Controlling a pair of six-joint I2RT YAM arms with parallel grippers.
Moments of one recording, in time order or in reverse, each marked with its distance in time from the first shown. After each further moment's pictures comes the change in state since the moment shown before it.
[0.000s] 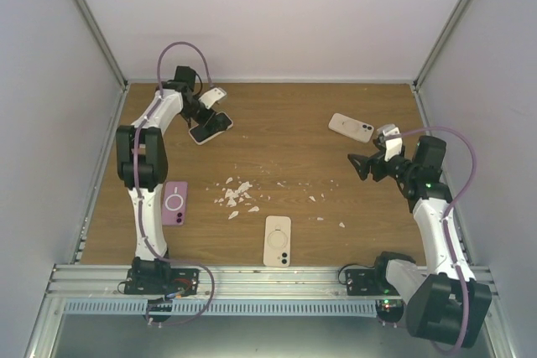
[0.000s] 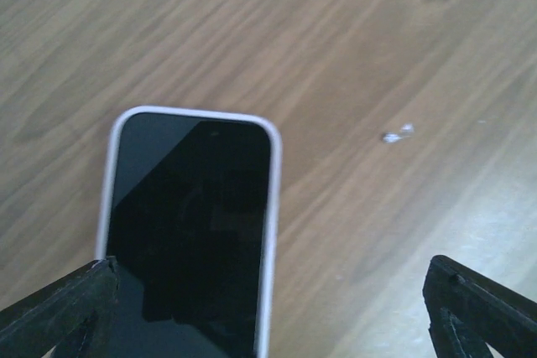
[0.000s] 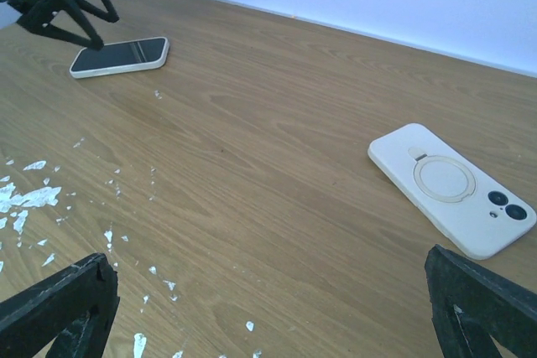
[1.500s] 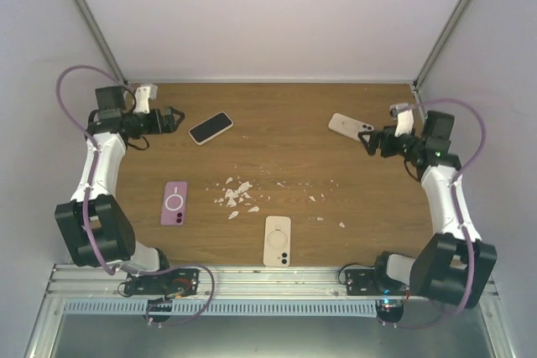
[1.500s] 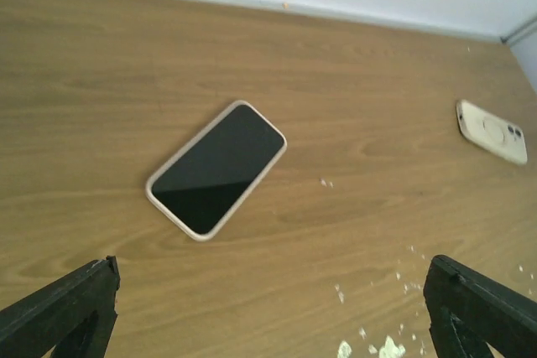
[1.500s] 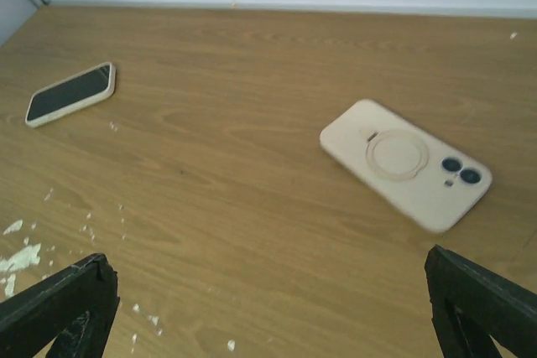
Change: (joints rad) left arm 0.349 -0.715 -0.599 0.301 0.215 -0.615; right arm -0.054 0.288 0.320 -0.142 0.047 0.136
